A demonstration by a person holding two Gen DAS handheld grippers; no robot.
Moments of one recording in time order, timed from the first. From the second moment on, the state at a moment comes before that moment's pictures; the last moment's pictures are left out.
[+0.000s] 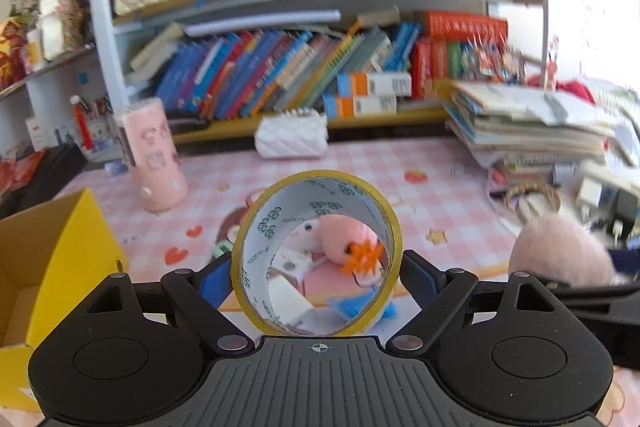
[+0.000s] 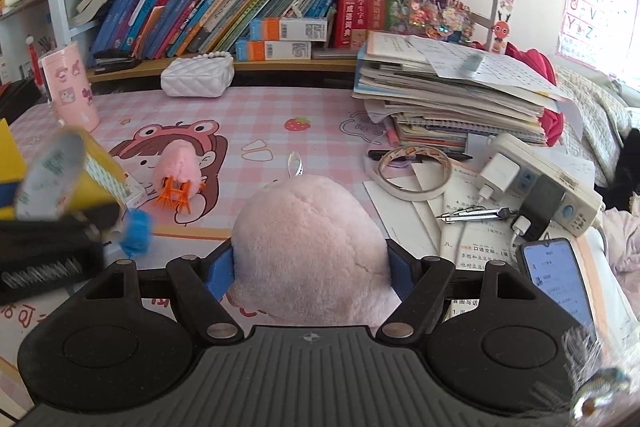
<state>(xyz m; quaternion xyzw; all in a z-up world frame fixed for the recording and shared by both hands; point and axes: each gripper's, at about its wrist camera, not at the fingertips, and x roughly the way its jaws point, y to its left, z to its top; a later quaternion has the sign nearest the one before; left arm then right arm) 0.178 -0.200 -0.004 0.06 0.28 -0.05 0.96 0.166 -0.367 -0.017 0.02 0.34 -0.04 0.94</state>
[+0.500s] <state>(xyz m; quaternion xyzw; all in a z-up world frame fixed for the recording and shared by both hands) 0.133 -0.133 0.010 0.01 0.25 0.00 0.97 0.141 -0.316 -0.004 -0.01 0.31 -0.02 0.95</state>
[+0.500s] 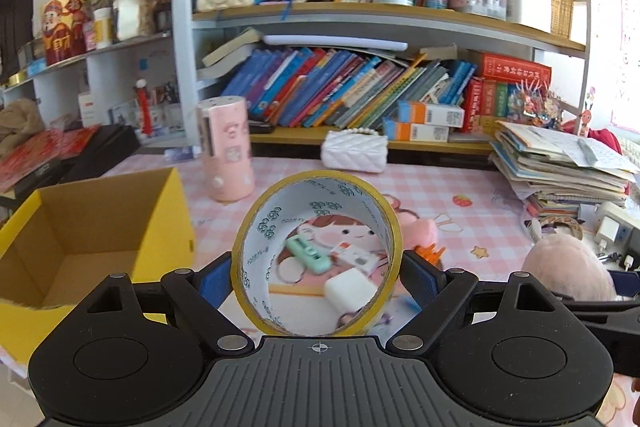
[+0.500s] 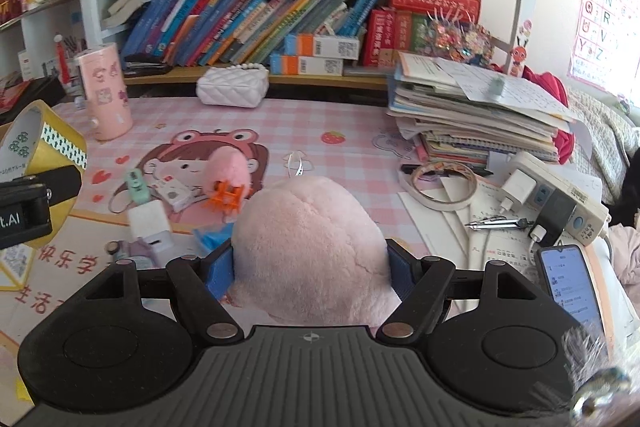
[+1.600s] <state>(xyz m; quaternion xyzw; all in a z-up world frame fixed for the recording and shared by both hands) 0.060 -0.011 0.011 -0.03 0.27 0.07 0.96 0.094 -0.188 0.006 -0.03 0.32 0.05 0.95</state>
